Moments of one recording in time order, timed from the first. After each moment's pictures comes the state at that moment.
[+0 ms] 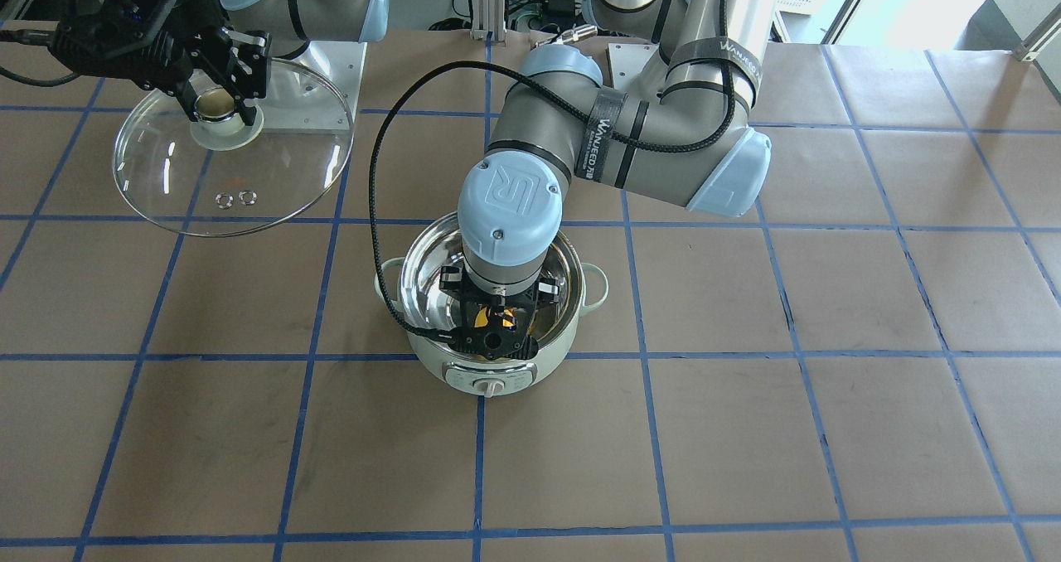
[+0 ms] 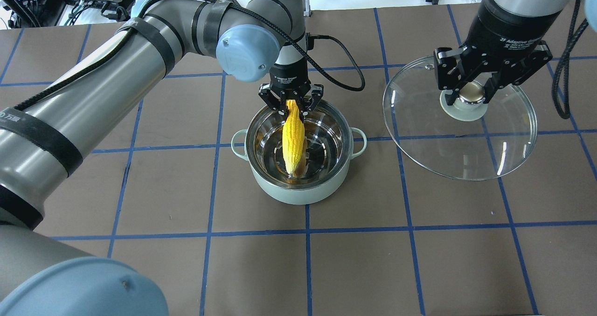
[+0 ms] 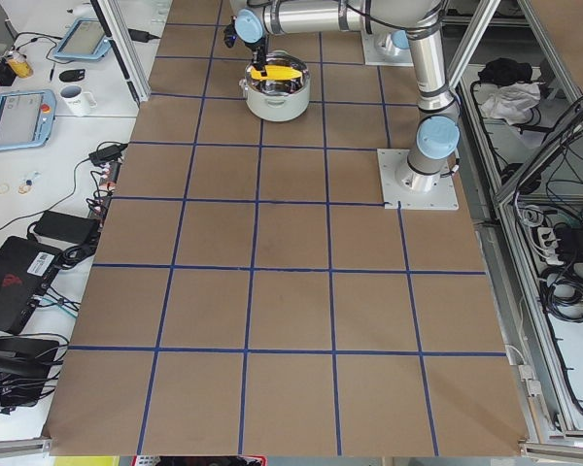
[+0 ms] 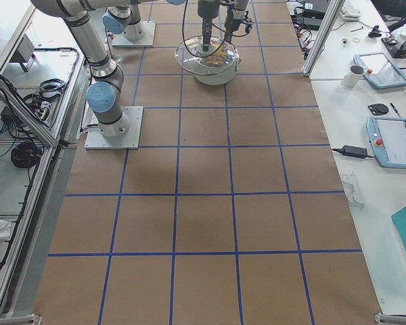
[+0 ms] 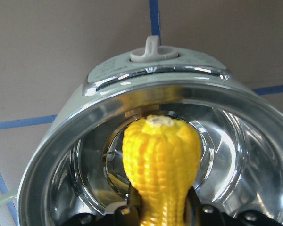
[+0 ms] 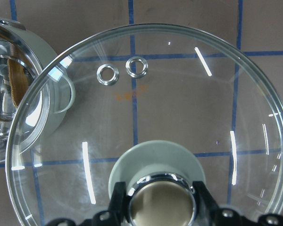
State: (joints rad) left arm -1.91 -2.07 -1.34 -1.49 1.48 -0.22; right arm 1.57 -1.65 1.52 -1.39 -1.63 0.02
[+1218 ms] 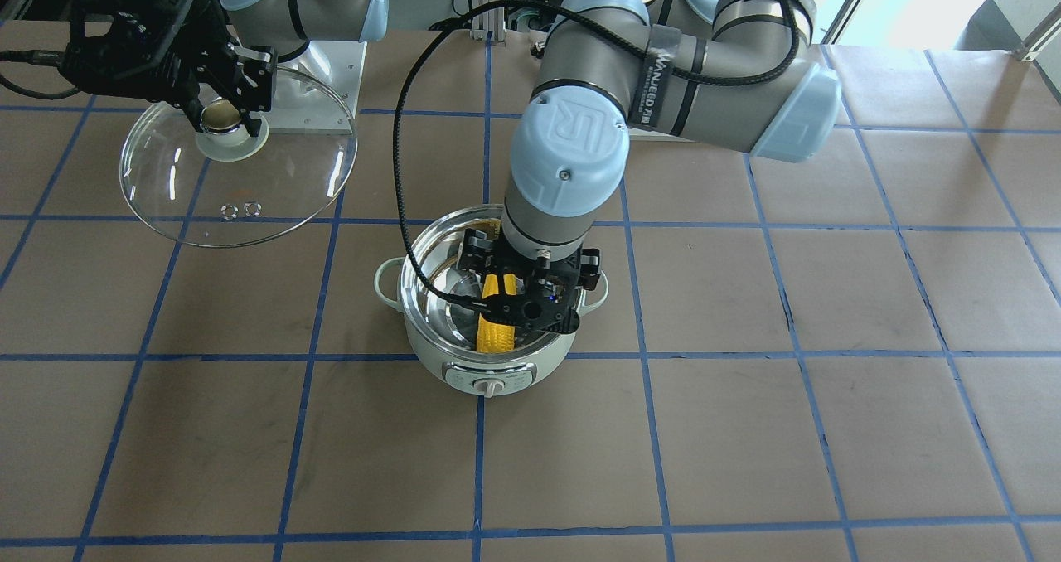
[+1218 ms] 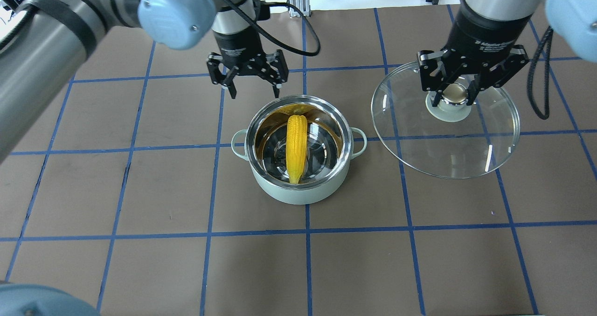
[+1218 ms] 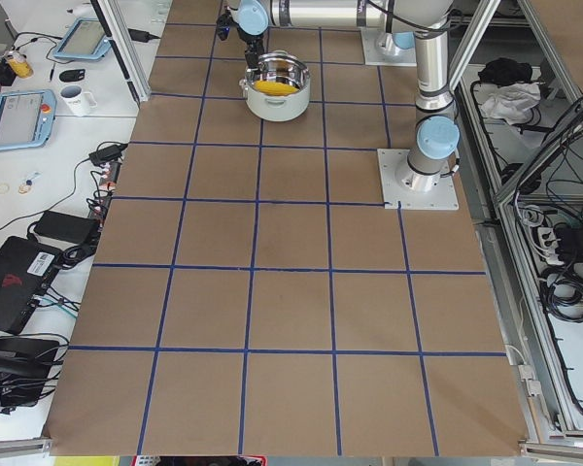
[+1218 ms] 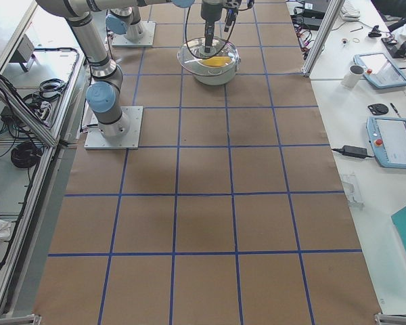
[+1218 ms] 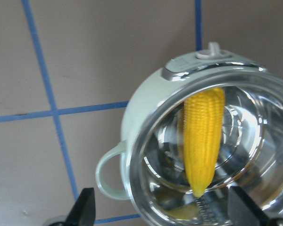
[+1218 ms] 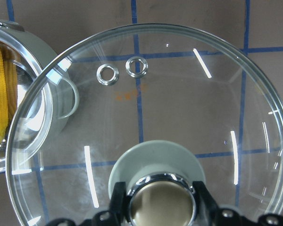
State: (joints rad) left arm -1.77 -1.94 -1.34 -1.61 1.47 -0.10; right arm 1.61 -1.60 1.52 -1.41 -1.63 0.09
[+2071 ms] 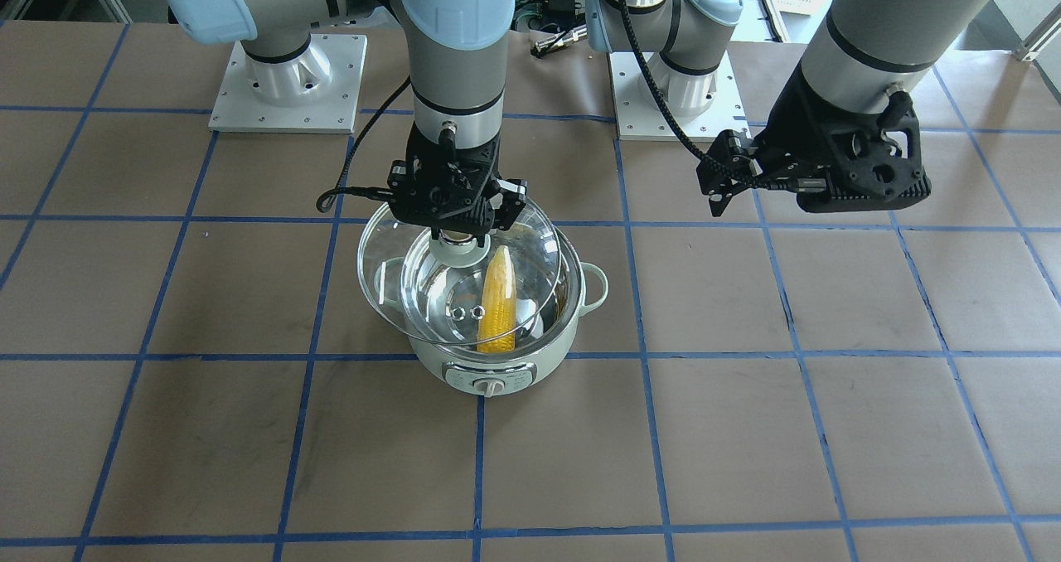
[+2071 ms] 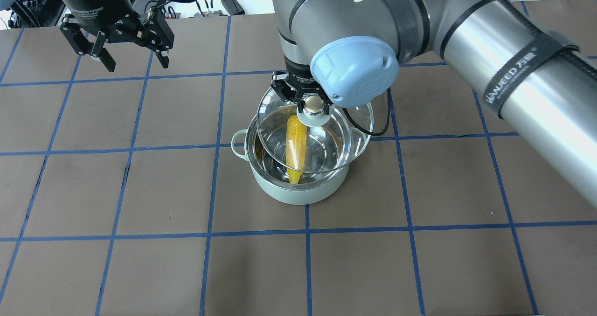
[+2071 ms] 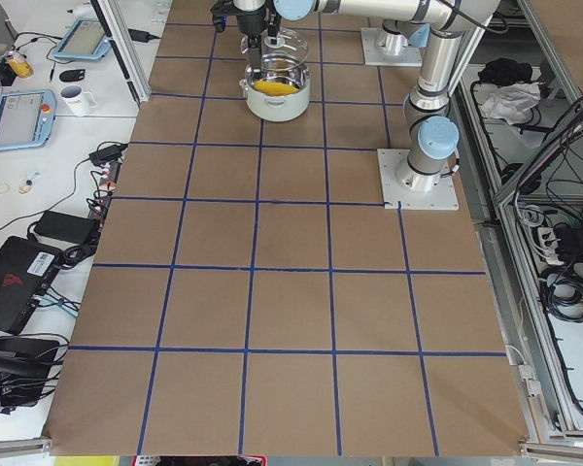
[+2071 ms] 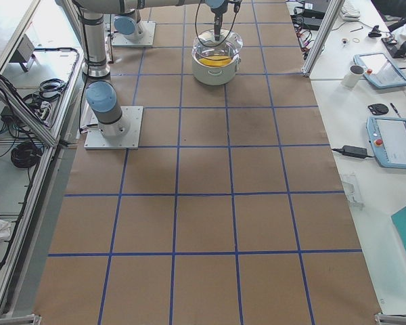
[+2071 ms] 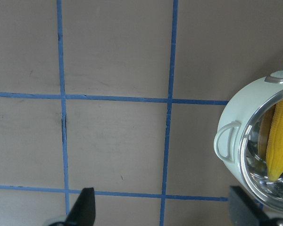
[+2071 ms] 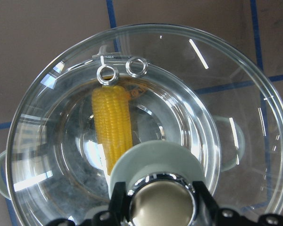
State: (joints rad) left arm -1.53 -1.70 -1.34 -1.72 1.61 -0.02; right arm 1.98 -1.31 1.45 -1.72 -1.62 0.57
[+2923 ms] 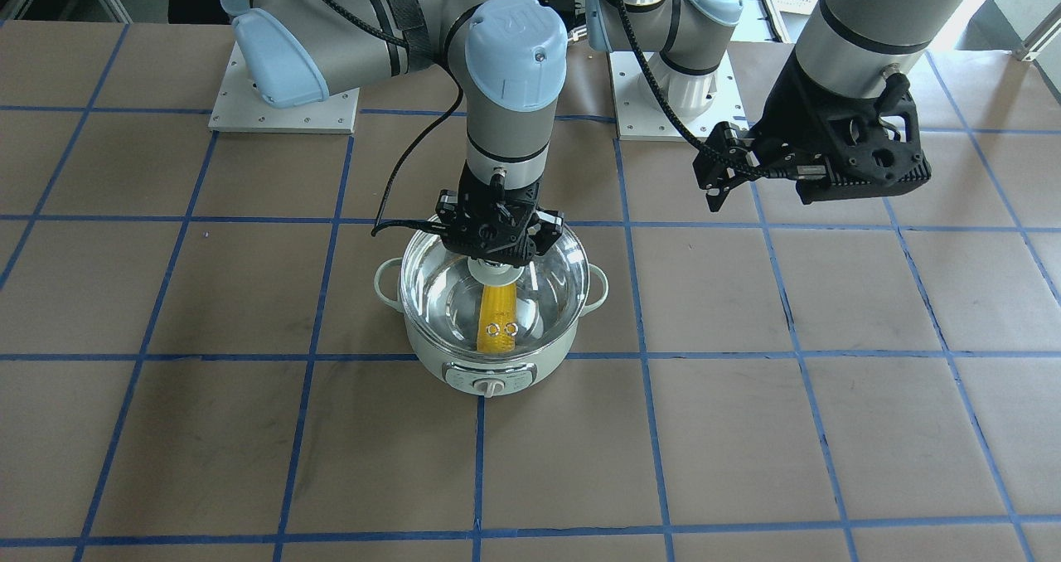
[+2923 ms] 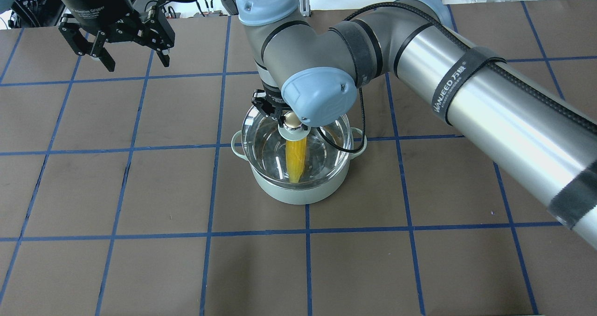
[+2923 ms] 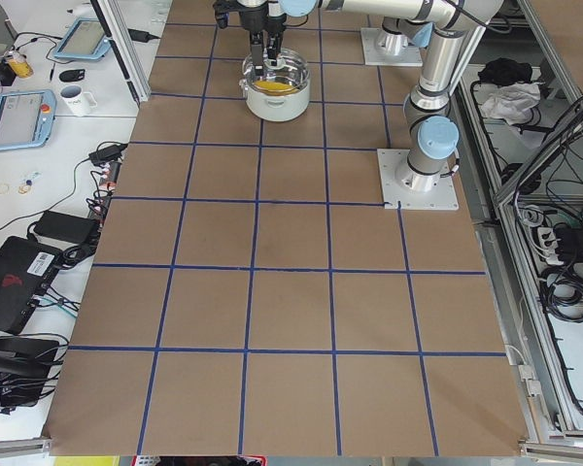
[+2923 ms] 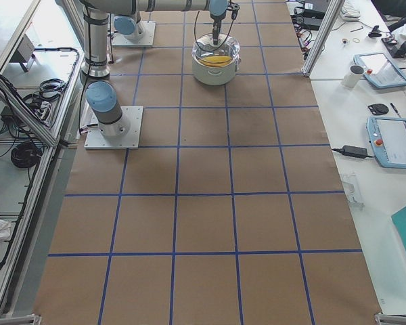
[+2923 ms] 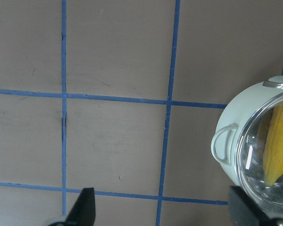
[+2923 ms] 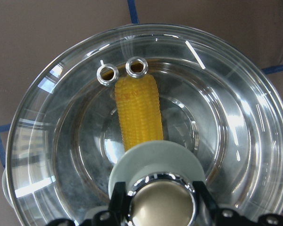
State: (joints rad) left arm -1.55 -1.69 -1.35 -1.71 1.62 -0.06; right arm 2.04 -1.22 1.47 -1.80 -1.61 0.67
